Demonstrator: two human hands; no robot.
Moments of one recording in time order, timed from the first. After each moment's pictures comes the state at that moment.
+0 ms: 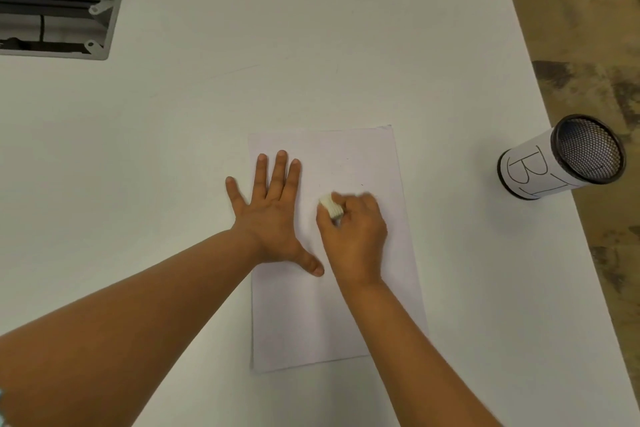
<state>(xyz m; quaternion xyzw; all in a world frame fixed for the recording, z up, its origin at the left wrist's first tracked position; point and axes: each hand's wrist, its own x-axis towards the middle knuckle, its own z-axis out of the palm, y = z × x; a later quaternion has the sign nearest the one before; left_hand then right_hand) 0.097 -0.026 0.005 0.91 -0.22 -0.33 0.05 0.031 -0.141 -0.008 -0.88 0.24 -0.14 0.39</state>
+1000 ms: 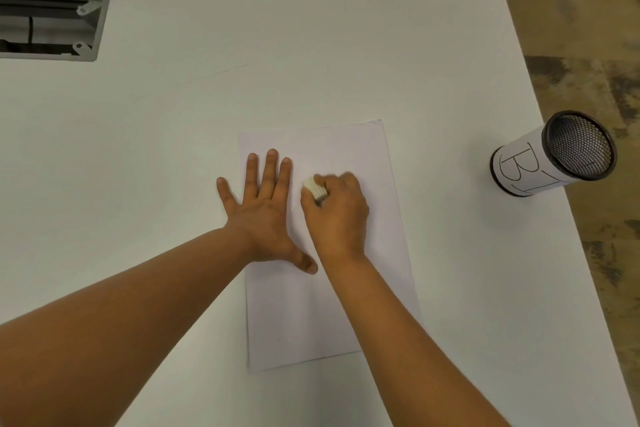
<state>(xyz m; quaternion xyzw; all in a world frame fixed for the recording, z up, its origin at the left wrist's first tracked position) 0.099 -0.030 0.008 0.91 -0.21 -0.34 0.04 0.057 -0.139 -0.001 -0.89 0.23 -0.10 0.37</state>
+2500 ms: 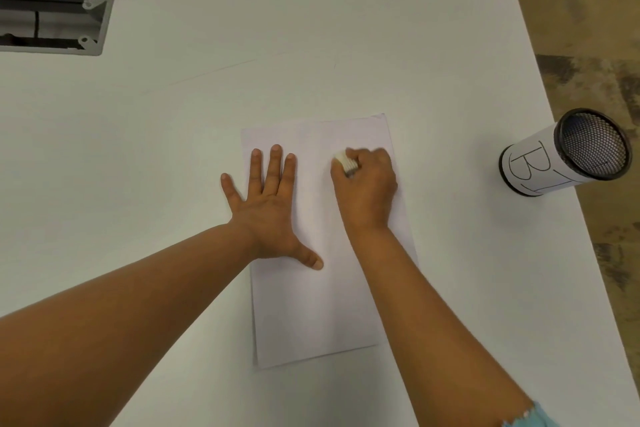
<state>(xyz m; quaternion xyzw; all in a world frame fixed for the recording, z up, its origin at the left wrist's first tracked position) 0.100 -0.029 0.012 0.91 -0.21 -0.36 0.05 0.083 -0.169 -0.001 -0.88 0.28 -0.12 0.35</state>
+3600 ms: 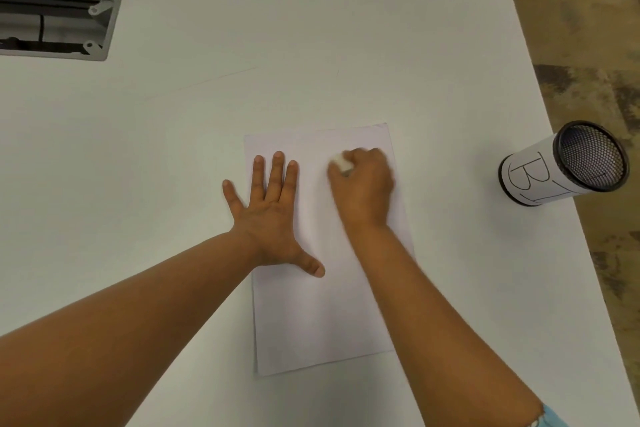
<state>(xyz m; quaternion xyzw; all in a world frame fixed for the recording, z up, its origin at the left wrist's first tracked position) 0.100 -0.030 0.009 0.91 -0.20 -0.36 0.05 0.095 -0.166 0.004 -0.90 0.26 -0.11 0.34</state>
